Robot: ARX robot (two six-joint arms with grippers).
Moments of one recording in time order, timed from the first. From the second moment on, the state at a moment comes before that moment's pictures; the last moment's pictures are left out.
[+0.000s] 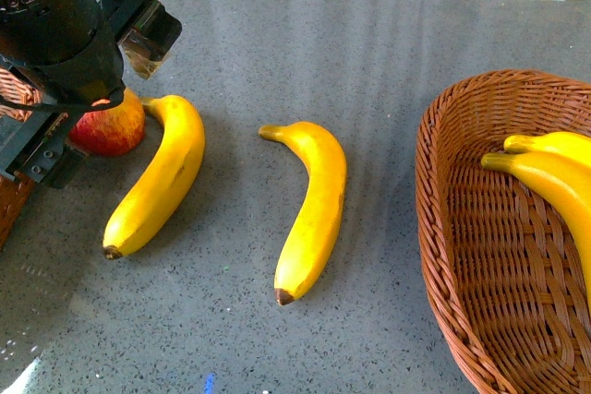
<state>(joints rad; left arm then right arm) -0.36 1.97 1.14 -0.28 -0.35 -1.39 0.00 0.00 0.02 0.00 0.00 0.00</state>
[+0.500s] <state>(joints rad) -0.37 1.97 1.14 -0.27 -0.35 -1.41 0.00 0.00 0.02 0.00 0.00 0.00</state>
